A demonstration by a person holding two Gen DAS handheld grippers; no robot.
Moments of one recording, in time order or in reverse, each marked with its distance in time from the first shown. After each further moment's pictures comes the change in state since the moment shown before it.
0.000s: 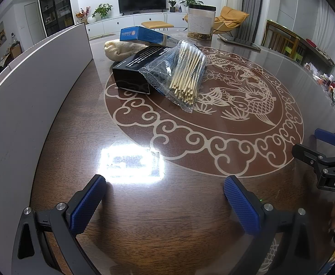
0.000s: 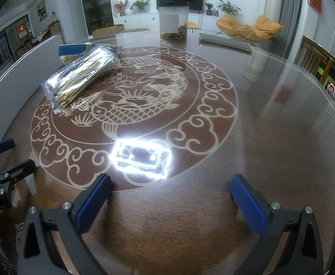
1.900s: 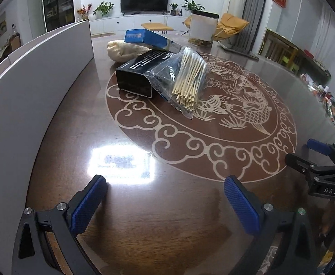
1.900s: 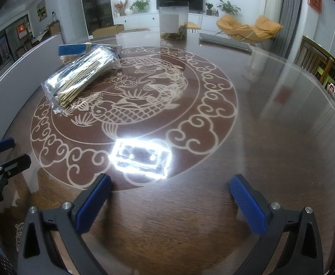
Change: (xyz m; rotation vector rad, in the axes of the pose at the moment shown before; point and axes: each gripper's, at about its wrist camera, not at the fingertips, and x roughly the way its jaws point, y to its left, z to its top) left arm -0.005 0.011 0.000 -0.056 -0.023 -0.063; right arm 0.000 0.000 0.000 0.000 0.001 -0.002
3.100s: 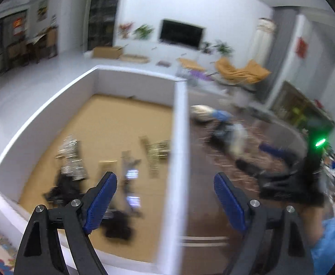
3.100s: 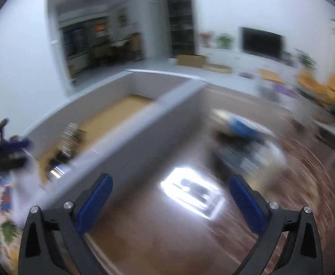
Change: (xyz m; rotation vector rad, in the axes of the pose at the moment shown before) left arm -0.199 0.149 -0.015 -0.175 -0.207 0.014; right arm -0.066 0.210 0.062 -0.261 -0.220 0.339
